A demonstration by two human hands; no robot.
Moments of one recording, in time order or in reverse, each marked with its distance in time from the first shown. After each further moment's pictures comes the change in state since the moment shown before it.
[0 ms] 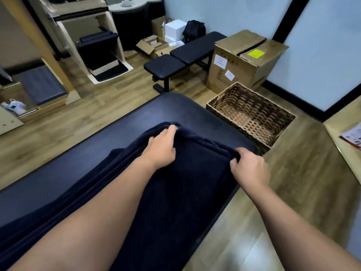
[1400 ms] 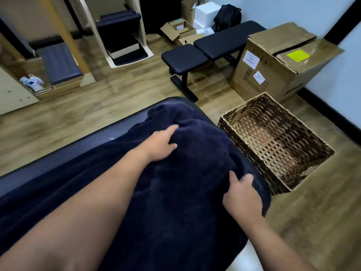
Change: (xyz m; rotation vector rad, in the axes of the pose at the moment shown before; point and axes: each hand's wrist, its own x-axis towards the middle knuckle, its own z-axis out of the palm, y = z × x) left_hand 0.155 -0.029 0.009 -0.072 -0.107 -0.200; right_hand 0.124 0.012 0.073 -0.228 -0.346 -0.203
